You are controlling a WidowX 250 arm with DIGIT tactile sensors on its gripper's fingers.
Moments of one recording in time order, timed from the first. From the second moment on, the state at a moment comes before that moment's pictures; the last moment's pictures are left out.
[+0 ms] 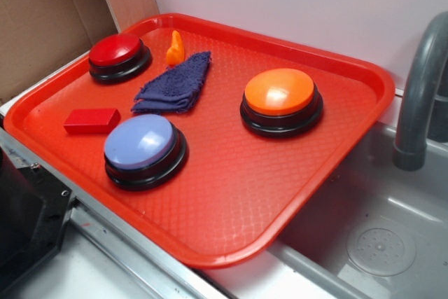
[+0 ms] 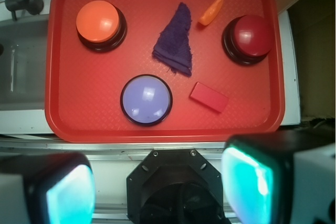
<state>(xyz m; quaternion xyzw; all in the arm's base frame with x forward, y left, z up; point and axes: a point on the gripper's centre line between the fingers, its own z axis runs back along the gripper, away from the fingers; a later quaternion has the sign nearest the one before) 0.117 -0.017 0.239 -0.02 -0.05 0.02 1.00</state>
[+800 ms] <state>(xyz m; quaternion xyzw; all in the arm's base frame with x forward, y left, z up) 0.202 0.111 0.146 0.04 -0.12 0.26 0.96</state>
